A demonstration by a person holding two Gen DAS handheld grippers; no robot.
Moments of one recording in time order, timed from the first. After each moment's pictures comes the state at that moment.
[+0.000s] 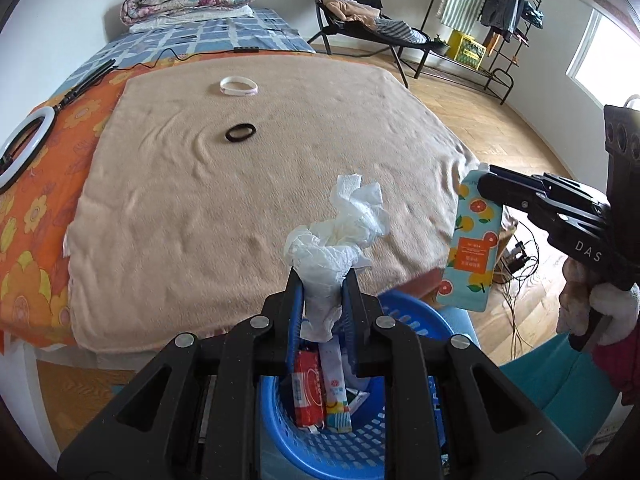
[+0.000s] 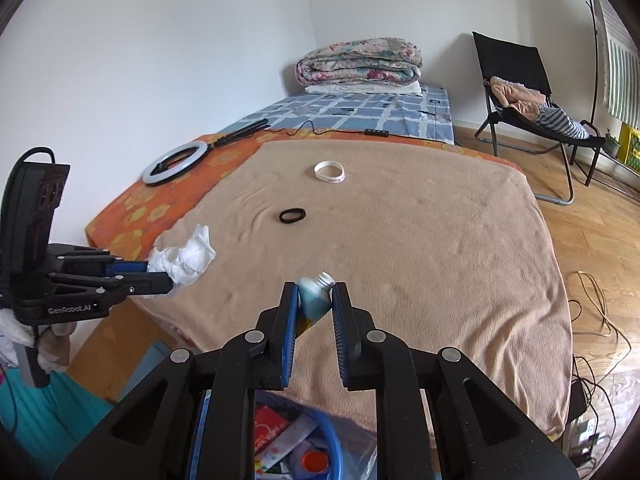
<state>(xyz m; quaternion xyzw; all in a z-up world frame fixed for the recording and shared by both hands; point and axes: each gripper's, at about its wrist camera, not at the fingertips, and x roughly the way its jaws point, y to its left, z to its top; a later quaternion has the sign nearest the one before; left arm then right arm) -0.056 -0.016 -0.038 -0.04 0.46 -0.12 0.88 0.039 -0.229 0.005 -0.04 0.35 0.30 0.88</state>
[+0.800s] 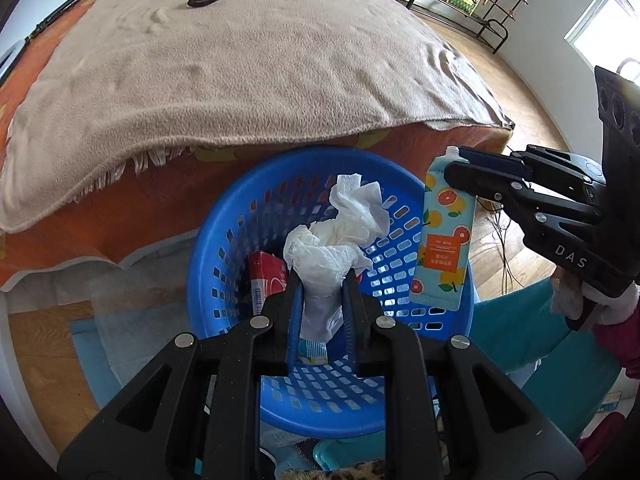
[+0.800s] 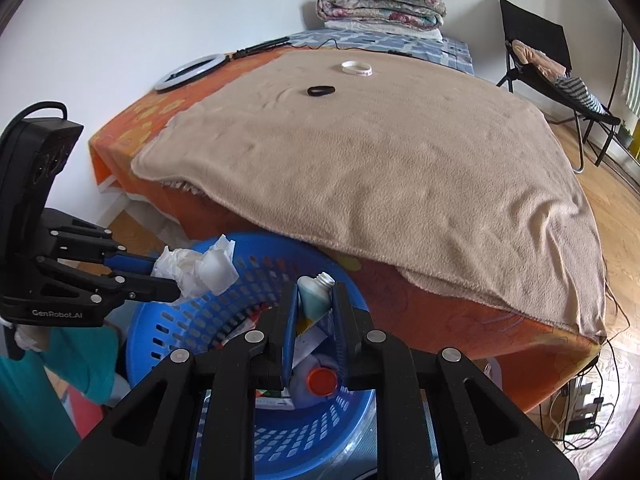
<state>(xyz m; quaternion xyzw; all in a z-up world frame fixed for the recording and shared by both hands) -0.112 -0.042 -0.129 -0.05 0.56 -0.15 0.81 -0.039 -0.227 -0.085 -0.11 0.43 0.31 0.84</state>
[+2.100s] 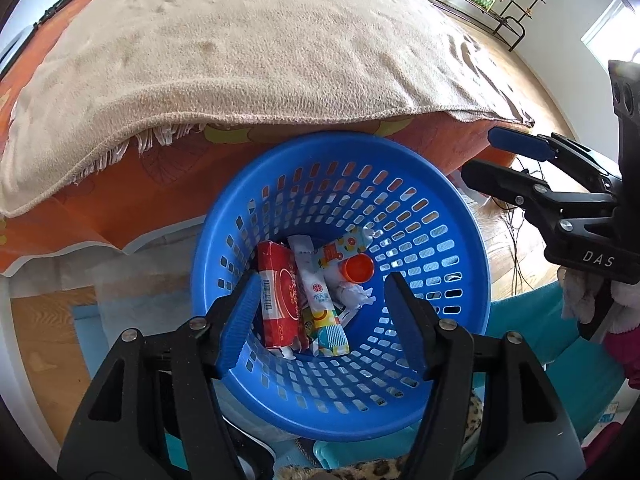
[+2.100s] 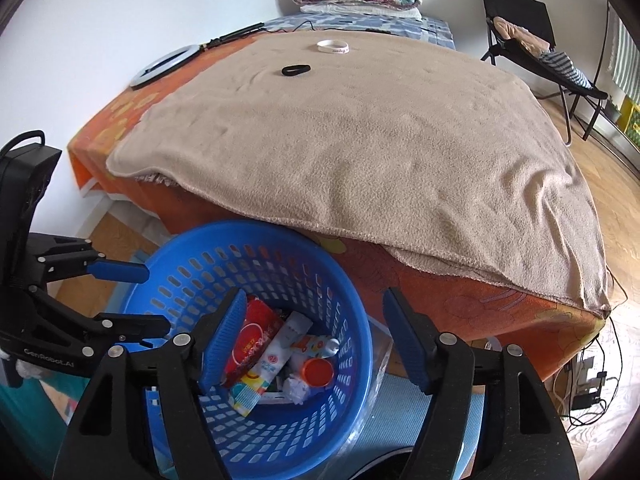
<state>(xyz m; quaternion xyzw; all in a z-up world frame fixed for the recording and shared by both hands) -0.107 -0.042 -0.138 -0.05 0.57 -0.13 0.81 -0.029 -0.228 -0.095 -0.09 0.46 0.27 0.84</state>
